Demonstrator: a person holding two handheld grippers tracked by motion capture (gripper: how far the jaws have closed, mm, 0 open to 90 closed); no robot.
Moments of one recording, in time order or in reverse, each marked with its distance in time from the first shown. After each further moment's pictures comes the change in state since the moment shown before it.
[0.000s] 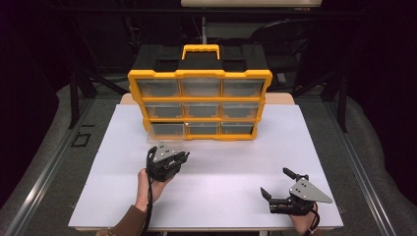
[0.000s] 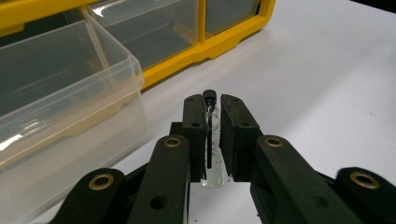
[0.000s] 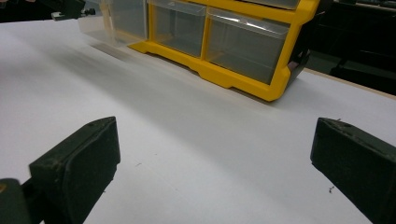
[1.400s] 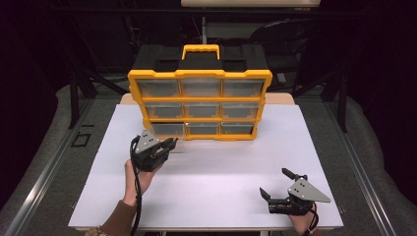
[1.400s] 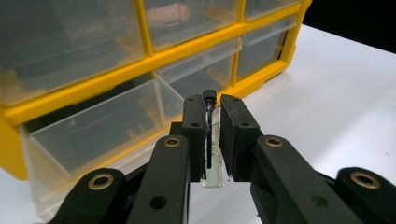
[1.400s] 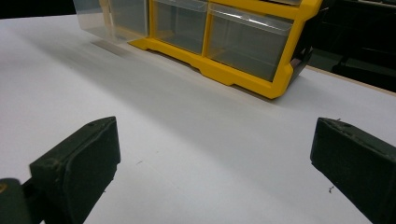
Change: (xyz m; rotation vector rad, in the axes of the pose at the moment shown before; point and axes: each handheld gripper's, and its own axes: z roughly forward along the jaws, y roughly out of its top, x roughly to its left) left arm 0.024 0.026 -0.034 -0.104 0.073 -0.004; right arm 0.002 -0.001 0.002 0.010 0.001 0.000
